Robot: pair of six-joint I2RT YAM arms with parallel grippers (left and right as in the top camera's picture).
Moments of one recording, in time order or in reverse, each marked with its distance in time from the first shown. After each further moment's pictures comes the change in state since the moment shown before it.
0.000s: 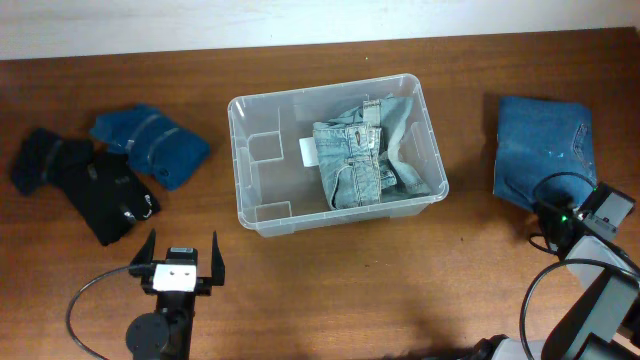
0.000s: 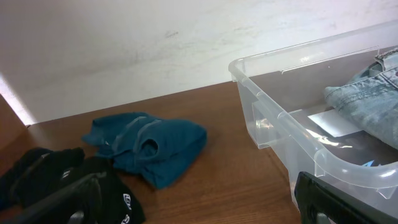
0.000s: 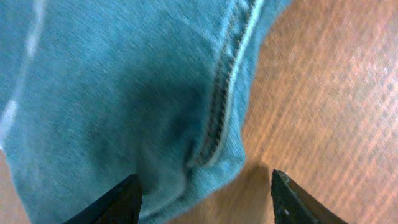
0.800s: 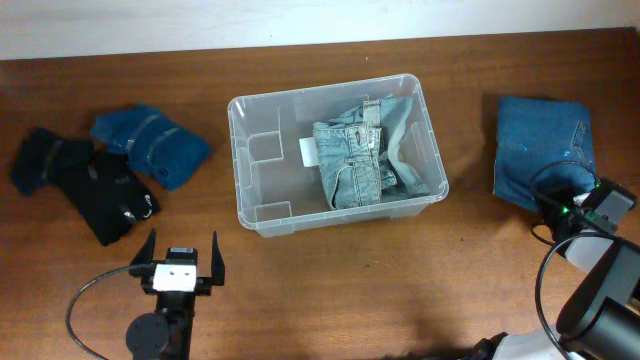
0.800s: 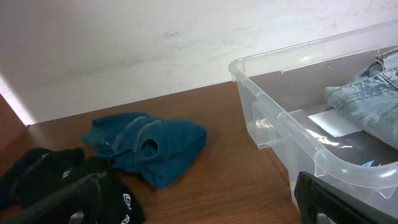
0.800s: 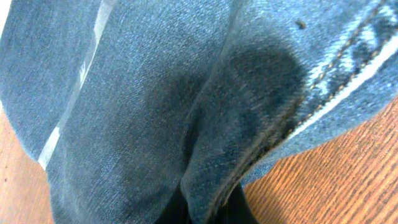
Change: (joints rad) left arm 0.000 0.000 0.000 0.000 0.000 0.000; right arm -0.012 0.151 0.021 0.241 -0.137 -0.046
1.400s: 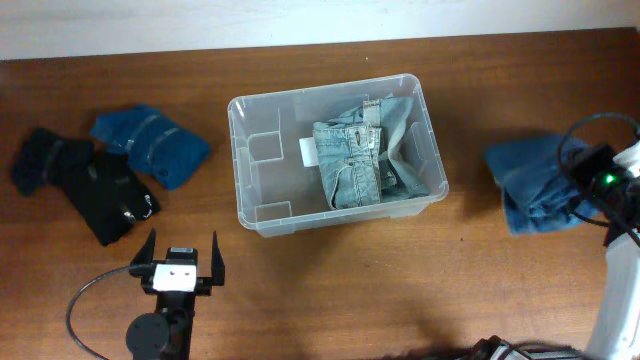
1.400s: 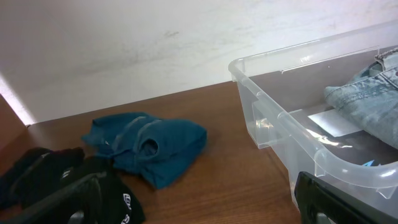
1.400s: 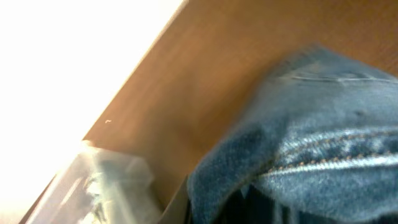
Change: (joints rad) left arm 0.000 0.000 0.000 0.000 0.000 0.000; right arm 0.051 -0.435 0.436 -0.789 -0.146 -0.188
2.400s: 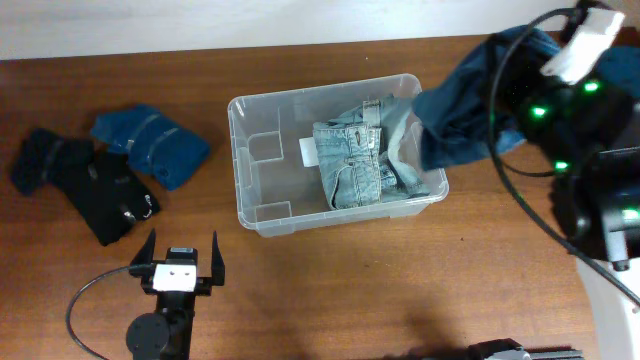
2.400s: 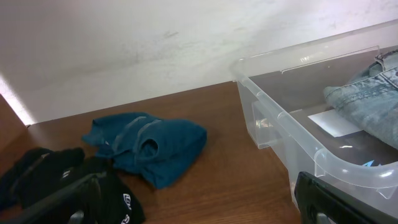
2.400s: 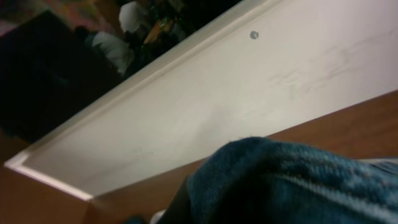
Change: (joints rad) left arm 0.000 0.000 0.000 0.000 0.000 0.000; right arm 0.753 -0.040 0.504 -0.017 0.346 0.183
